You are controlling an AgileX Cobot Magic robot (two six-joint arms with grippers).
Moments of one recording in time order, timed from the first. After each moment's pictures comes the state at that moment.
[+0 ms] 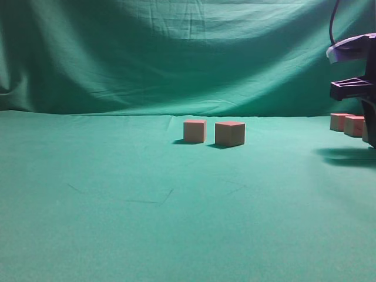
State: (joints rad) left arm 0.00 -0.01 0.02 0.02 0.35 0.01; right arm 0.14 1.91 -1.19 -0.22 0.71 0.20
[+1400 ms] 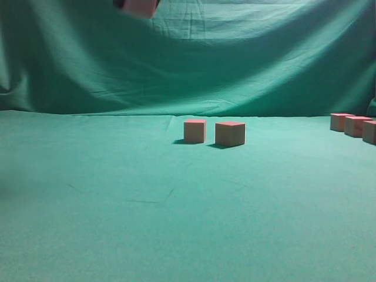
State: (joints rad) left arm 0.00 -0.01 0.02 0.02 0.35 0.01; right arm 0.73 2.04 -2.05 0.08 1.24 0.11
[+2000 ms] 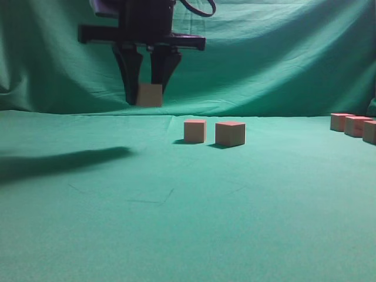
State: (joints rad) left arm 0.00 -0.01 0.02 0.02 0.35 0.01; right arm 0.73 2.34 -2.20 -0.07 1.24 0.16
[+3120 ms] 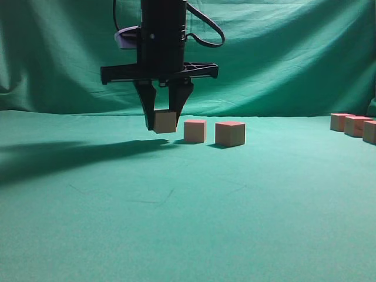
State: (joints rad) left arm 0.00 -0.01 0.02 0.02 0.35 0.01; right arm 0.70 2.43 -2.21 -0.18 1.15 0.34
